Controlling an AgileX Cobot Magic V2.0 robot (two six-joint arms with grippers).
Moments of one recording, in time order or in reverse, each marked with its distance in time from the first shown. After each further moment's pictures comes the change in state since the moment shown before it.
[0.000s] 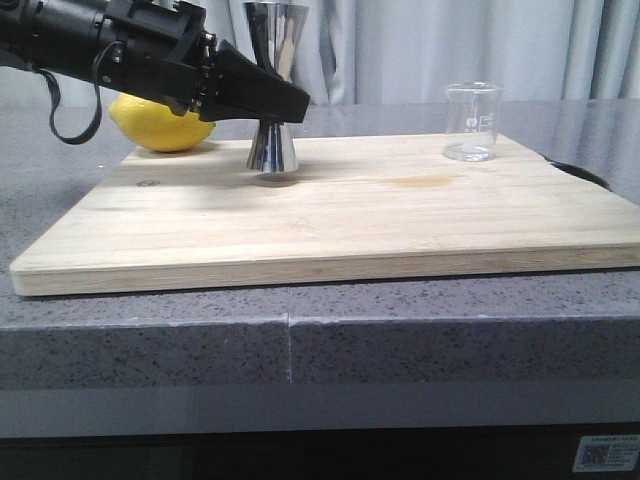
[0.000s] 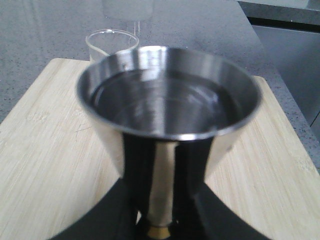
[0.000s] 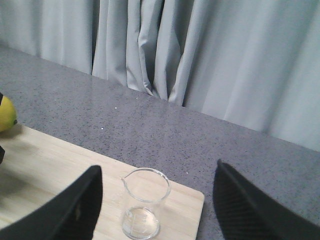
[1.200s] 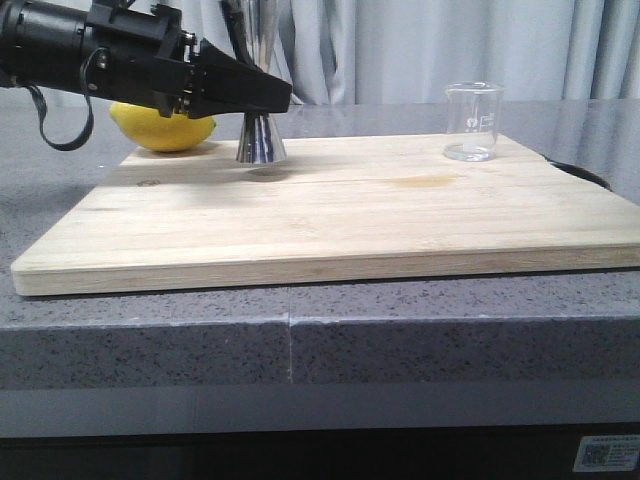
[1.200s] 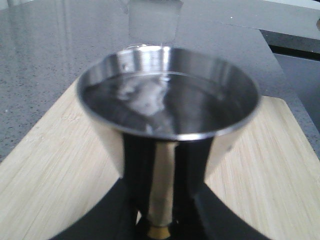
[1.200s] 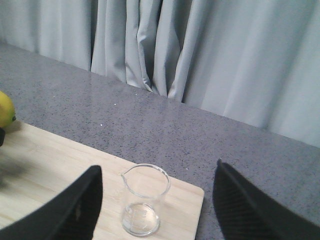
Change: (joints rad) left arm 0.029 0.000 0.058 -0.122 0.002 0.055; right arm 0.000 0.000 0.000 0.000 0.014 0.004
